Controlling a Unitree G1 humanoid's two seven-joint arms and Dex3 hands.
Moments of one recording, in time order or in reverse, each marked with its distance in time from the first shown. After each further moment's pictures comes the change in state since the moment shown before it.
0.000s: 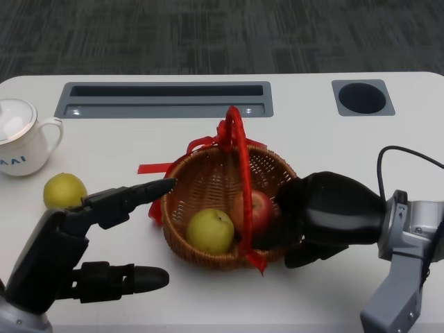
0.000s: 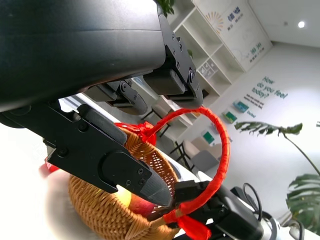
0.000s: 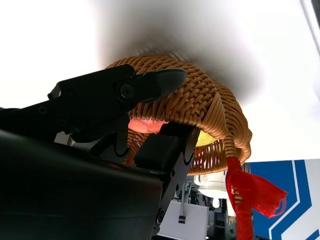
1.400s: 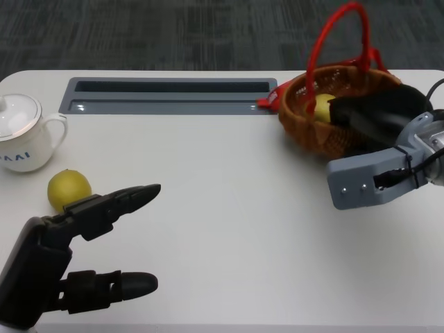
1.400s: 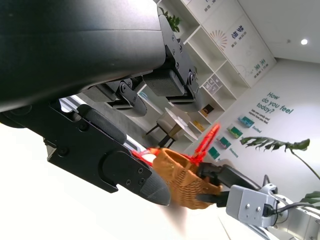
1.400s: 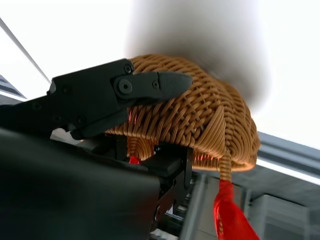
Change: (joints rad) left arm 0.055 -0.014 0.050 -0.004 0.020 -0.062 0.050; right arm -0.247 0.082 -0.217 0.392 0.209 0.601 0.429
